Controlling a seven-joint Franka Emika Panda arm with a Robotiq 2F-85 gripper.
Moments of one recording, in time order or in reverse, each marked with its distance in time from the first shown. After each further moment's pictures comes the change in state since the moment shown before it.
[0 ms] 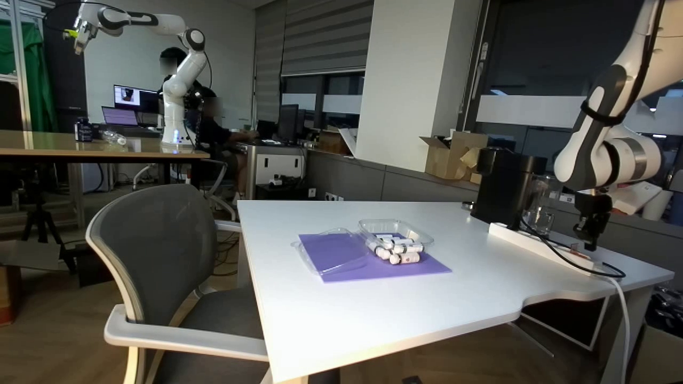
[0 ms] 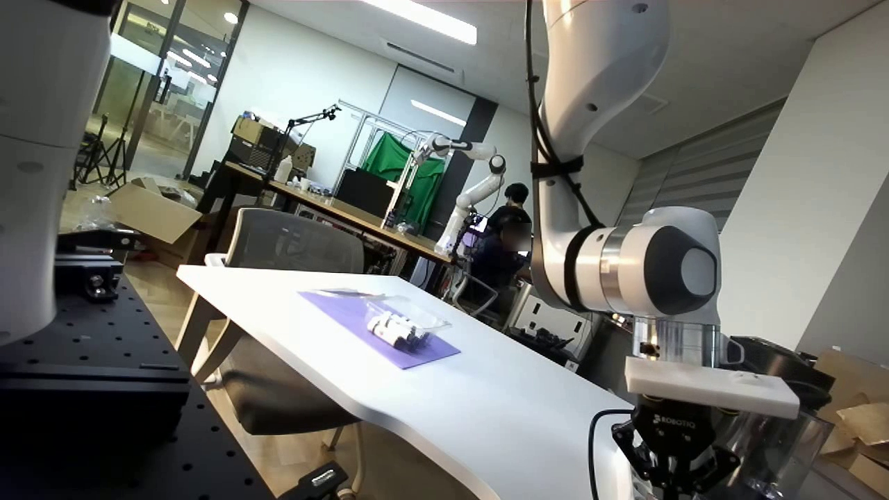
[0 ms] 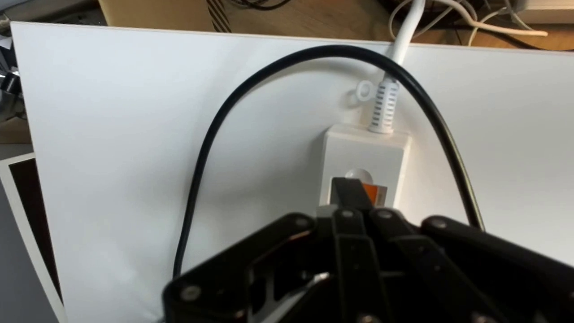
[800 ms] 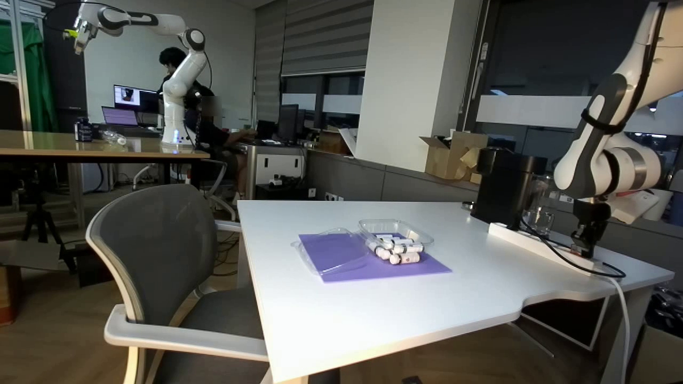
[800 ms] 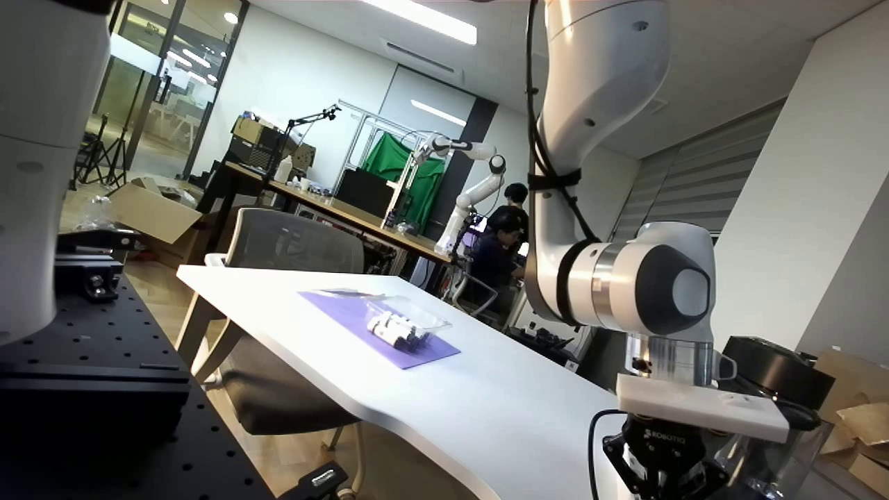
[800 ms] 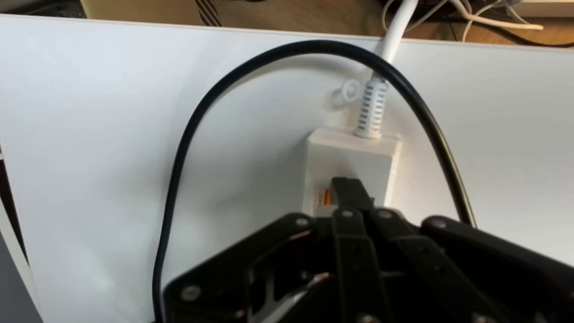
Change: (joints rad) arm -0.038 0.034 0.037 0.007 0.000 0.033 -0.010
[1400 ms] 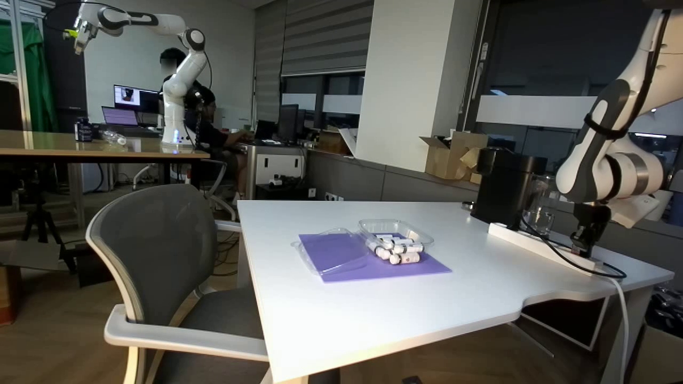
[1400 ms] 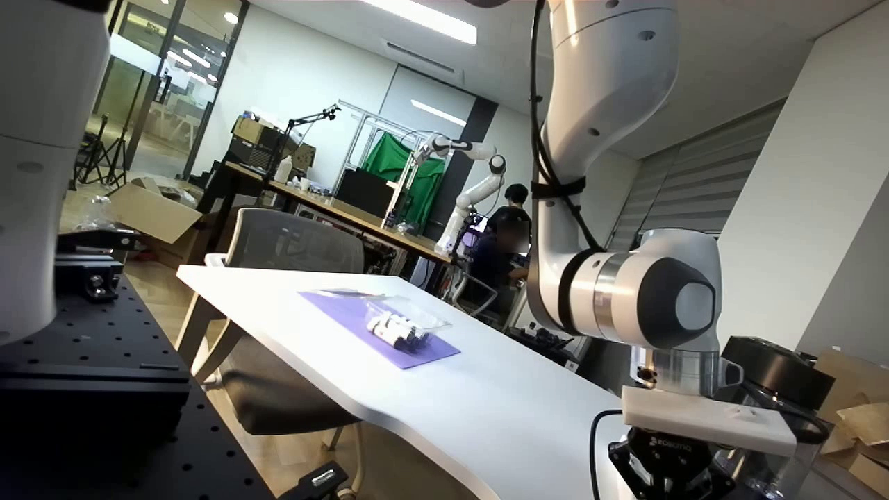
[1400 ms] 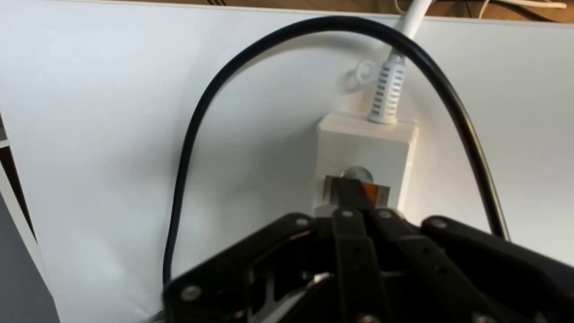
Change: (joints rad) arm -0.041 0.026 0.031 0.023 0.001 0.054 -0.012
